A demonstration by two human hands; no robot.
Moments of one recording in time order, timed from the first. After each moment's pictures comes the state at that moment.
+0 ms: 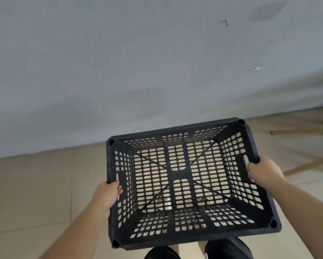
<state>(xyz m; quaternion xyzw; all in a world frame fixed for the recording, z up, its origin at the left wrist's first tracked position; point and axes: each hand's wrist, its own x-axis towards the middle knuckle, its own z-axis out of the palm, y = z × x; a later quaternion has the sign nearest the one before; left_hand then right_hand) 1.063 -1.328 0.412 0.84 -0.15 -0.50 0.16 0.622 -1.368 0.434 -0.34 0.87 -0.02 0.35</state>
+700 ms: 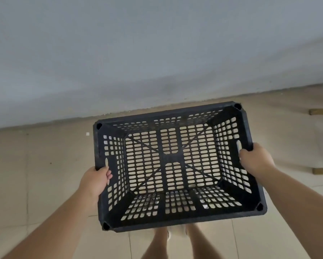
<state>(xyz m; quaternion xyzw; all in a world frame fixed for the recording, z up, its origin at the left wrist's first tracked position) 1.051 -1.406 0.067 0.86 -0.12 -0.48 0.15 0.616 -1.454 0.090 -0.32 0.87 0.01 0.37</state>
